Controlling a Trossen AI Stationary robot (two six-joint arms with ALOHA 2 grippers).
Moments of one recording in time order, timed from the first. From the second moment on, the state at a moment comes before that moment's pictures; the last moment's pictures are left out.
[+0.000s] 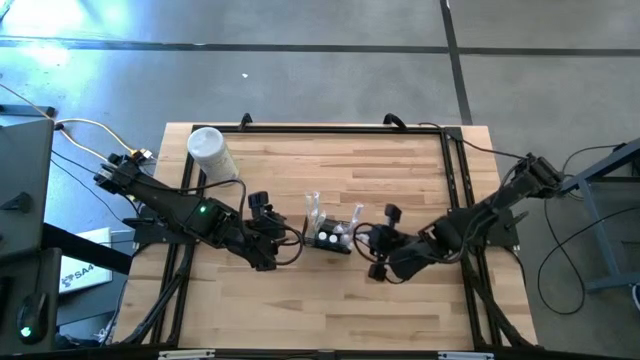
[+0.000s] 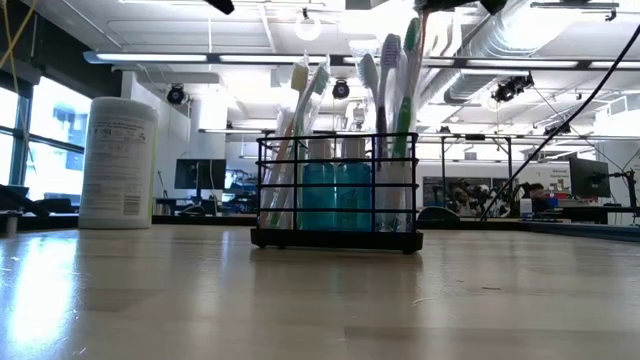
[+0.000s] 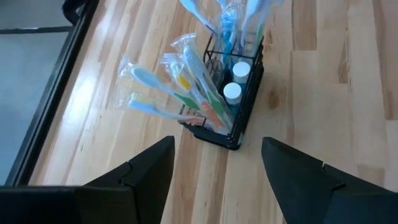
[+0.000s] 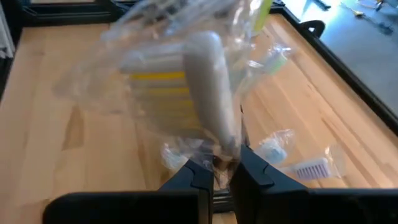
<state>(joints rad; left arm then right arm) -0.46 1.40 1.39 -0.95 -0.58 -0.39 0.53 1.42 1.13 -0.50 0.71 0.50</state>
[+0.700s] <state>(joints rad) -0.46 1.40 1.39 -0.95 -0.59 -0.40 0.41 1.59 1.13 -0.50 0.59 0.53</state>
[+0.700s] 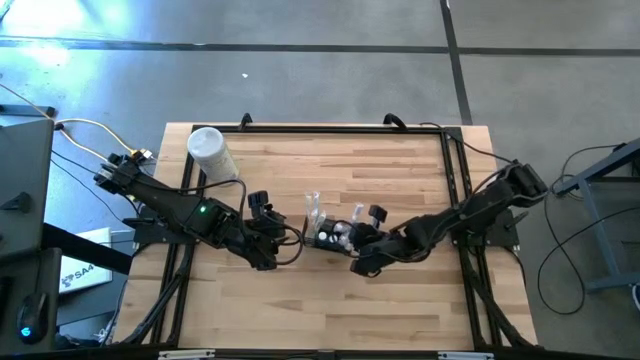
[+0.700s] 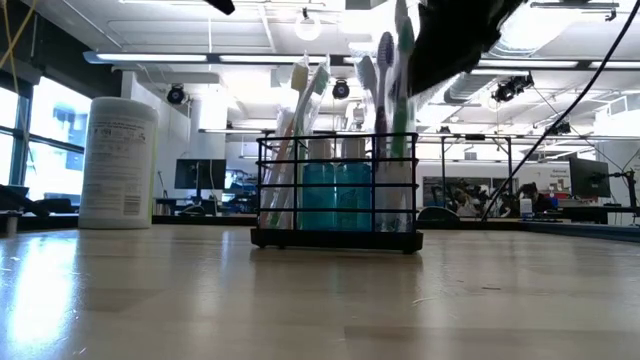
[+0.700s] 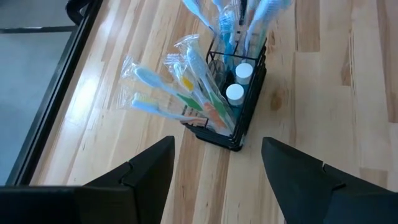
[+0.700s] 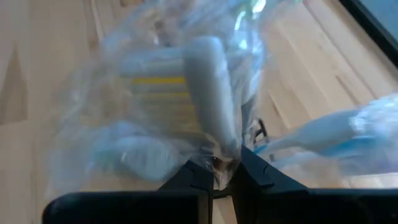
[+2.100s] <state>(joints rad) -0.46 1.40 1.39 -0.95 -0.54 -0.43 0.34 1.57 1.13 -0.52 0.44 0.66</state>
